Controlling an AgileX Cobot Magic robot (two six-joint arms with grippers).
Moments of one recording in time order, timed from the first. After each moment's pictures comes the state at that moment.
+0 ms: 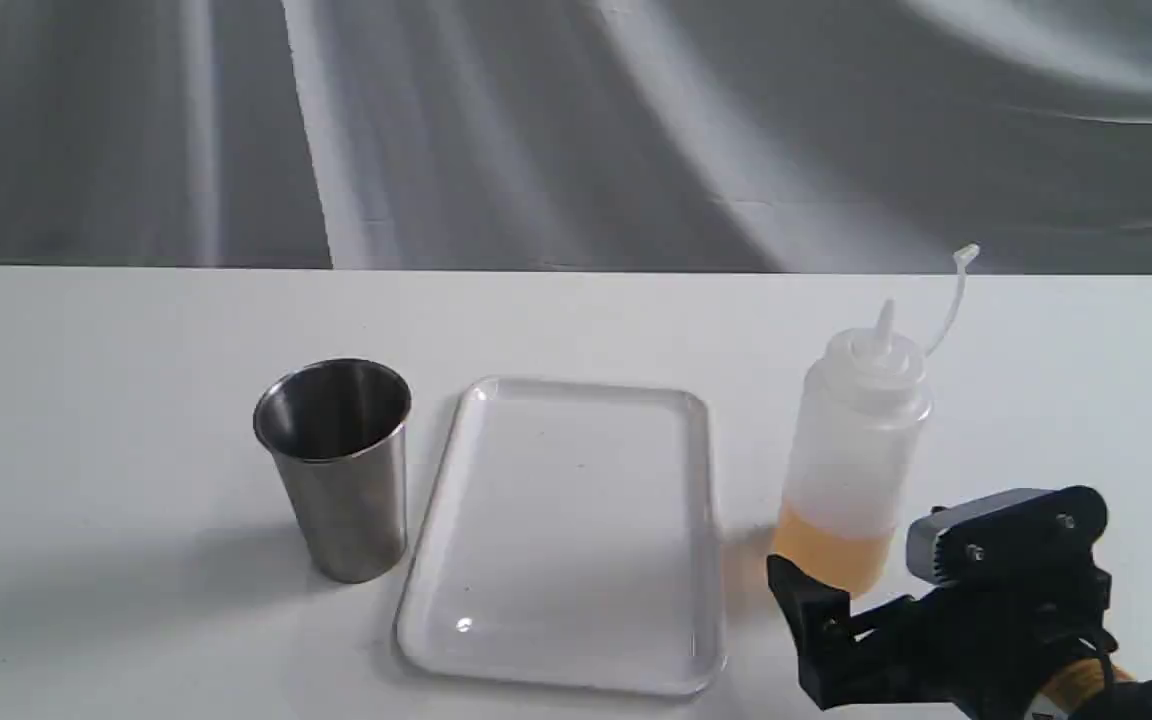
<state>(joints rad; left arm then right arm) 0.06 0.00 0.00 -0.03 0.27 0.04 0.24 1.90 -0.31 0.06 -1.14 -0.02</state>
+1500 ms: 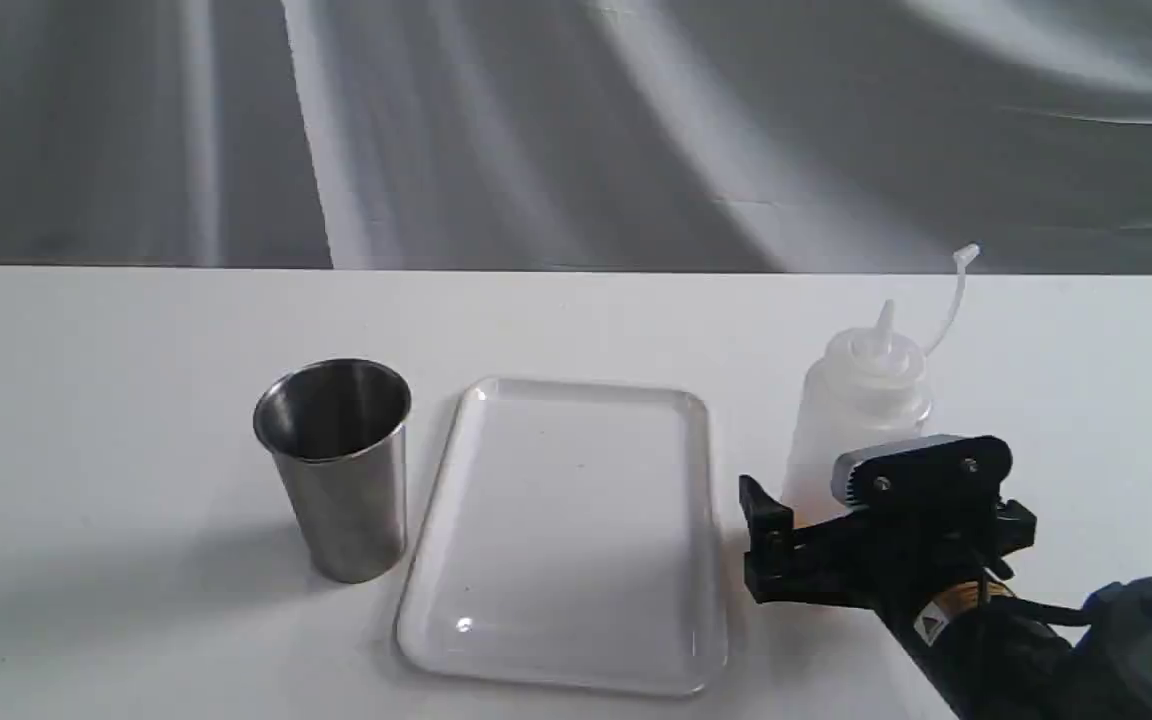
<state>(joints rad) 0.06 0.00 0.00 -0.03 0.27 0.04 0.24 2.15 -0.58 0.19 -1.21 -0.07</state>
